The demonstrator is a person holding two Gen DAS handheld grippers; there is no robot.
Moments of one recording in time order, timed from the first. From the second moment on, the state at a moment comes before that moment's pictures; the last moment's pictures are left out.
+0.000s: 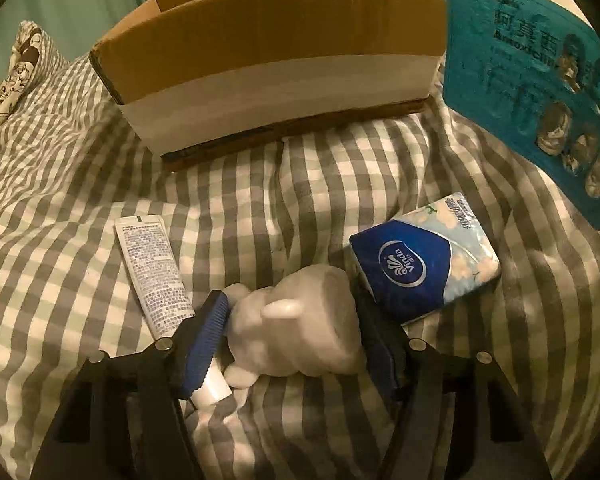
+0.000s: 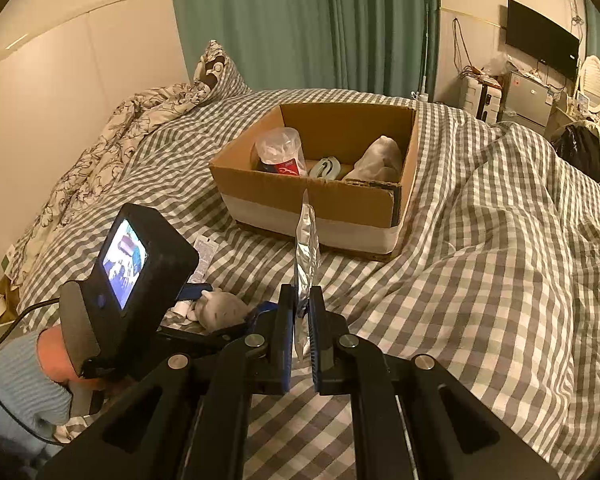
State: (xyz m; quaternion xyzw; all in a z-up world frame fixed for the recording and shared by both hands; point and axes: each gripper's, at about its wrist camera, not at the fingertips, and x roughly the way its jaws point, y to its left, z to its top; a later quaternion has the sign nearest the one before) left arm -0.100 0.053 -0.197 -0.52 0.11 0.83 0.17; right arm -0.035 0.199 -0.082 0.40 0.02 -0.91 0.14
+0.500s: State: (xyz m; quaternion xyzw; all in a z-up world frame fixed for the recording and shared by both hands) left arm -0.112 0.018 -0.067 -0.41 0.02 0.89 0.18; right arm -0.047 0.186 -0.009 0.32 0.06 -0.93 0.15
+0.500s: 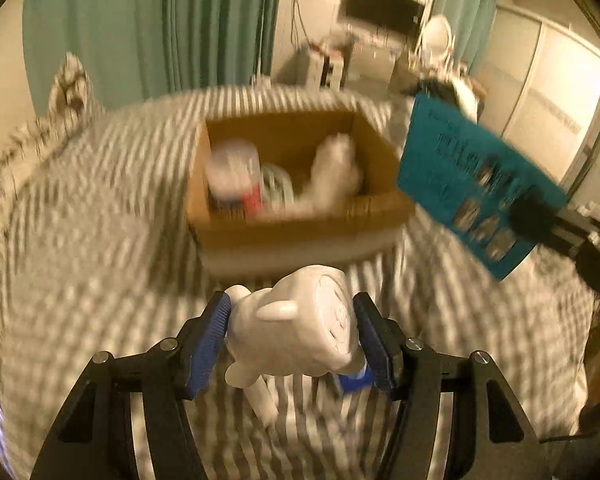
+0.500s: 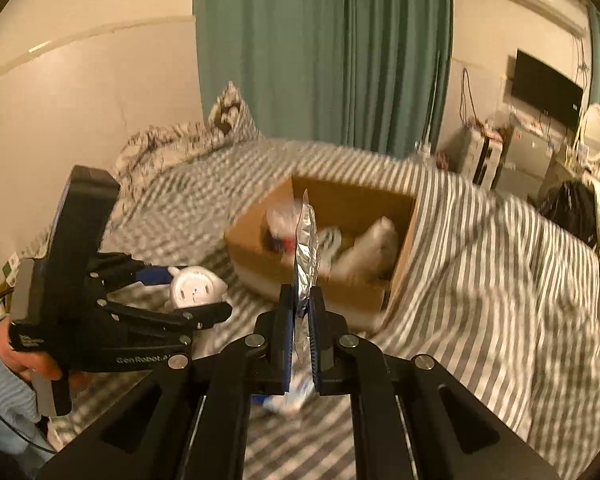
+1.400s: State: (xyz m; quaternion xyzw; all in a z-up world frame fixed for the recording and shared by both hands) left arm -0.247 0.055 -0.055 -0.37 0.04 0.92 0.14; right arm -0.211 0.208 -0.025 0.34 0.02 -0.93 0.14
